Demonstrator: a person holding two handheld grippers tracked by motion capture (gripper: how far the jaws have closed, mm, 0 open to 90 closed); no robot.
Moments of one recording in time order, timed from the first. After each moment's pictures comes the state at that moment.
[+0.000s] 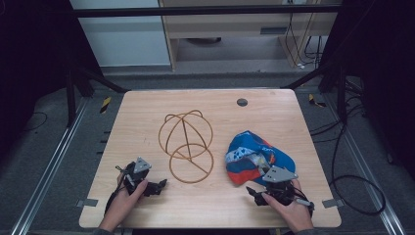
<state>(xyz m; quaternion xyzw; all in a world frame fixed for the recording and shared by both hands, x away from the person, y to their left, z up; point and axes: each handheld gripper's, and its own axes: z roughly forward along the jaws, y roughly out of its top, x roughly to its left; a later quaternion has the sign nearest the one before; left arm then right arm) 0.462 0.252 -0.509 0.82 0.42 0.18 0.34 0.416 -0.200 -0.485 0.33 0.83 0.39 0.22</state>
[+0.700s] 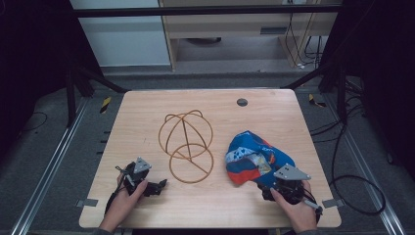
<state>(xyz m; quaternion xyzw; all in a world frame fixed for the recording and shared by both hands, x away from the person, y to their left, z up) 0.461 0.252 -0.509 0.82 0.42 0.19 0.34 0.410 -0.221 -0.476 0.41 0.79 0.39 0.25</state>
